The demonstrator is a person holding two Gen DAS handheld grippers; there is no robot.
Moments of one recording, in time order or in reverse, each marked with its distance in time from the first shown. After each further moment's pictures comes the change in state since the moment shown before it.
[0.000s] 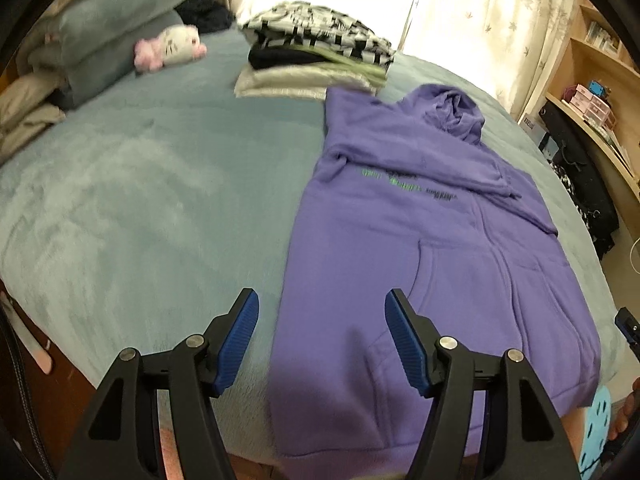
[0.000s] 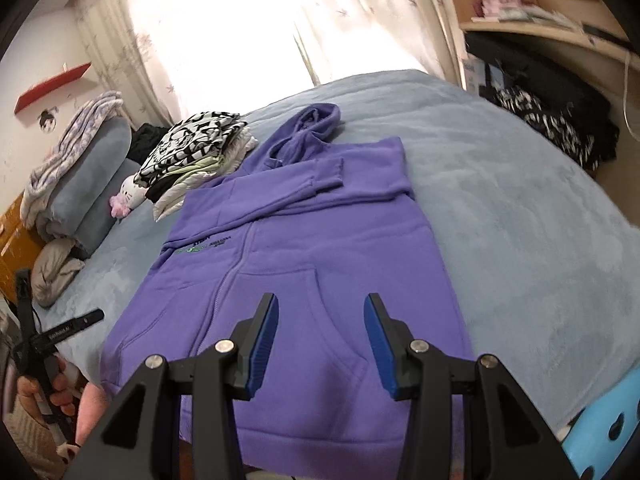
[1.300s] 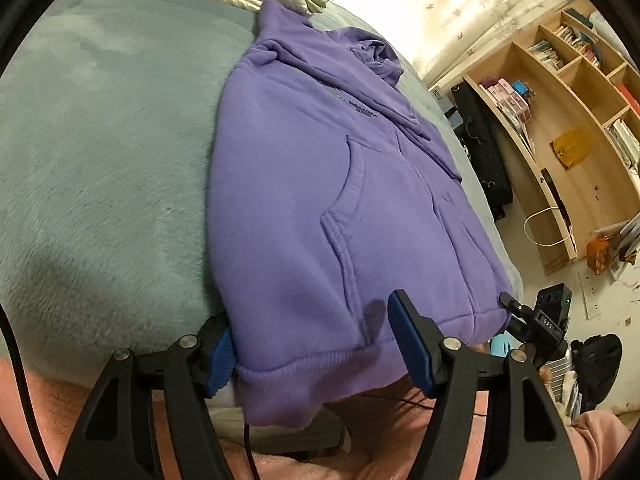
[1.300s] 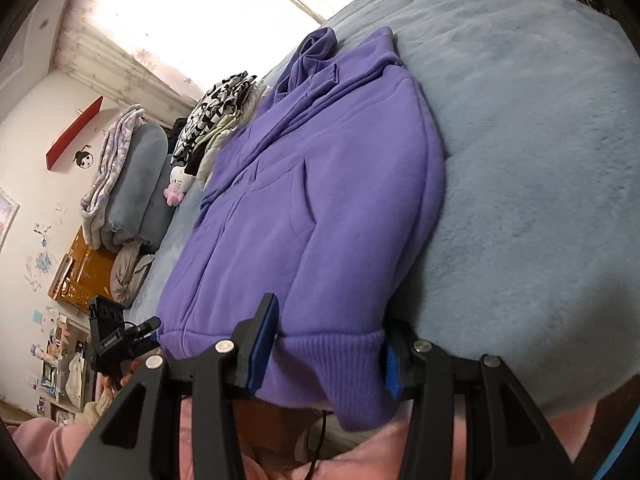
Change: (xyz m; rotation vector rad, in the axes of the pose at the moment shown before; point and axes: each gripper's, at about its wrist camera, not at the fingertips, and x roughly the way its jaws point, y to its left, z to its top) left arm 0.043 0.027 -0.062 -0.055 0.198 -0.500; right arm 0.040 -0.075 -0.072 0.218 0.209 0.338
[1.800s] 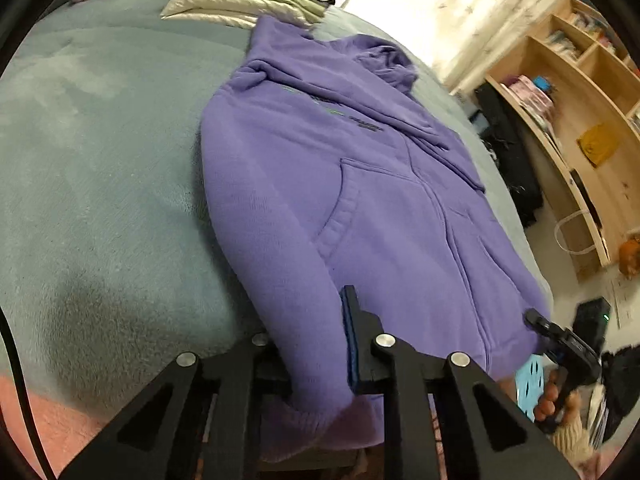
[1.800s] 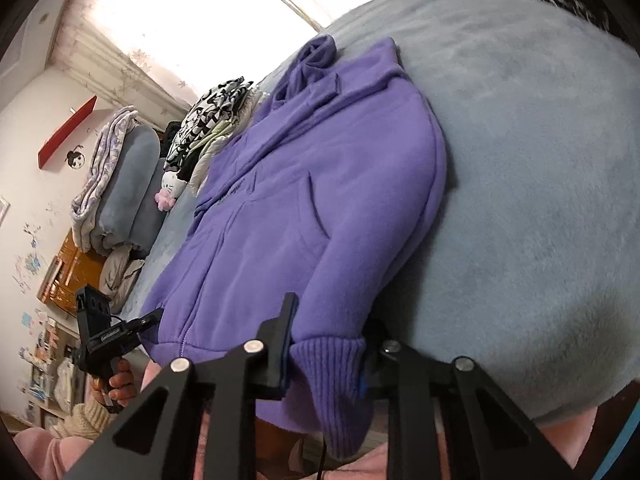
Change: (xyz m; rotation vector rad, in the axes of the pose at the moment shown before) left arm 0.011 -0.038 0.017 0.008 -0.046 0.144; right arm -0.004 0.022 0.004 -0.032 -0.043 -0.058
